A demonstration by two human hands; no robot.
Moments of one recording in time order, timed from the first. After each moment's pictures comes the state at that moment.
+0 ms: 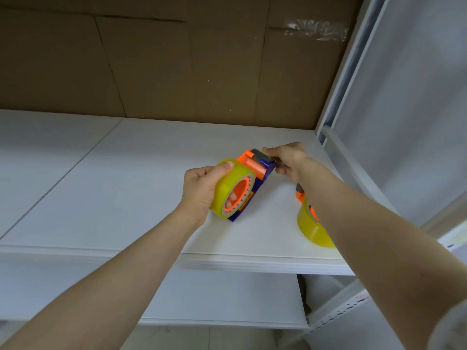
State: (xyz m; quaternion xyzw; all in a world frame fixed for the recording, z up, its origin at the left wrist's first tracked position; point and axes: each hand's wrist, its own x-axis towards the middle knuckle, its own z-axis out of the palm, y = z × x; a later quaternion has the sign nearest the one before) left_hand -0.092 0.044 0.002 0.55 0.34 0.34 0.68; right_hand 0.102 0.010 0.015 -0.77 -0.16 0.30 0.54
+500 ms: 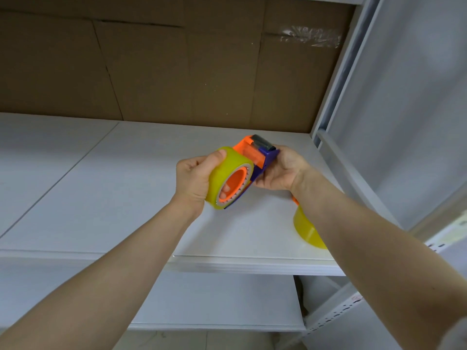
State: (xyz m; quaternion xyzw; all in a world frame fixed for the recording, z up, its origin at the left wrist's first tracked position) left_hand -0.090 0.051 0.015 0.54 0.32 0.41 0.66; right_hand 0.084 0.001 0.017 -0.54 -0.09 0.54 0.64
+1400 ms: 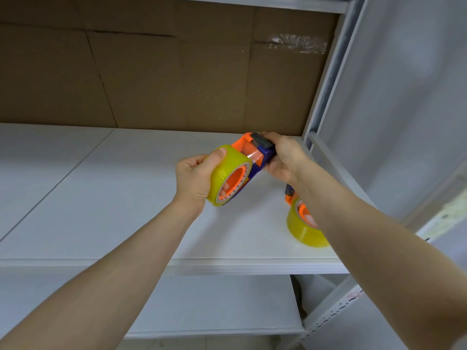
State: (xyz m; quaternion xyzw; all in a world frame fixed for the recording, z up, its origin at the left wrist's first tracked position) left_hand -0.076 0.049 0.019 0.56 0.30 0.46 0.63; right_hand 0.068 -0.010 0.051 -0.54 -0.13 0.40 0.73
